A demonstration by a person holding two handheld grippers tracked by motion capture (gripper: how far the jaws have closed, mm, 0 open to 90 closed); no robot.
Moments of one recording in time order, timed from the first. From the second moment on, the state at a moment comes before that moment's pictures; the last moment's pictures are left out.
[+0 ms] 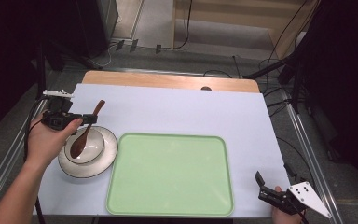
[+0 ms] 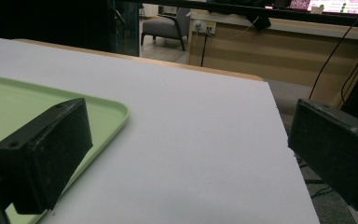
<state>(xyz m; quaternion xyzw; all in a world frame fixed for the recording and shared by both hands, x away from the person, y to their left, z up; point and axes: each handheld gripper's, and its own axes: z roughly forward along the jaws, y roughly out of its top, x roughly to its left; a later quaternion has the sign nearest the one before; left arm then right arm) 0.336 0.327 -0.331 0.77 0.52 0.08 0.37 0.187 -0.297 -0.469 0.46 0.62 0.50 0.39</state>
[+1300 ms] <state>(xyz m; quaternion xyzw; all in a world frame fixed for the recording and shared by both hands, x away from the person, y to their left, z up) 0.324 0.283 -0.326 0.78 0.50 0.06 0.37 0.186 -0.297 -0.469 0.46 0.62 0.50 0.39</state>
